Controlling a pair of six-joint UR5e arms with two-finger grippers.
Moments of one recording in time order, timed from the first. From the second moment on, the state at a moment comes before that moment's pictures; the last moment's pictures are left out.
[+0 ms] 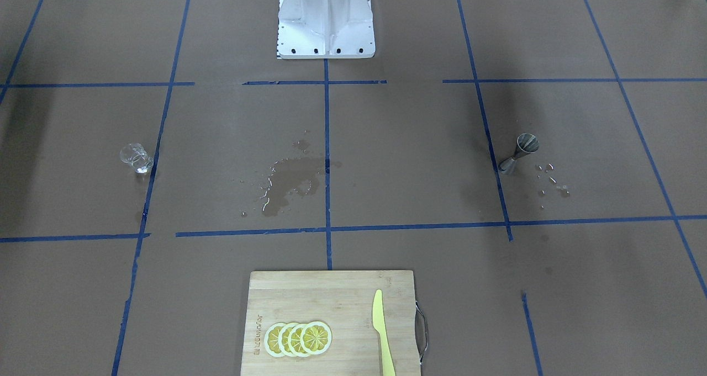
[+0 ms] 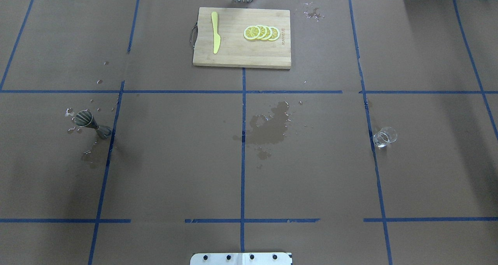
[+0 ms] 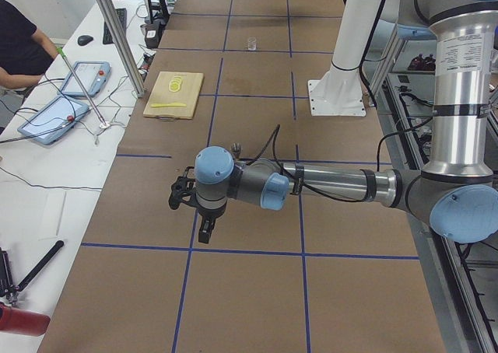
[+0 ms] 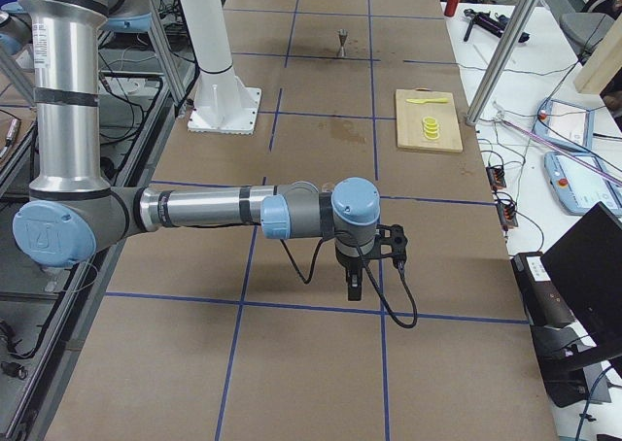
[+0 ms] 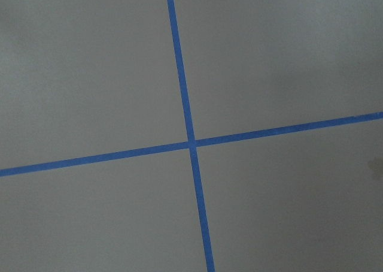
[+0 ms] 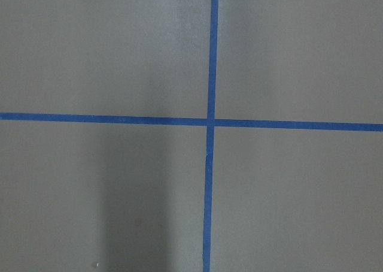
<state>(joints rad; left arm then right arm) -1.53 -1.50 -1.69 -1.76 -2.36 -0.04 1.58 -1.62 1.72 -1.56 2.35 0.04</state>
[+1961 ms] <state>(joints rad) -0.84 -1.37 -2.34 -1.97 -1.72 -1.10 1.56 -1.55 1.87 -1.60 2.38 0.24</state>
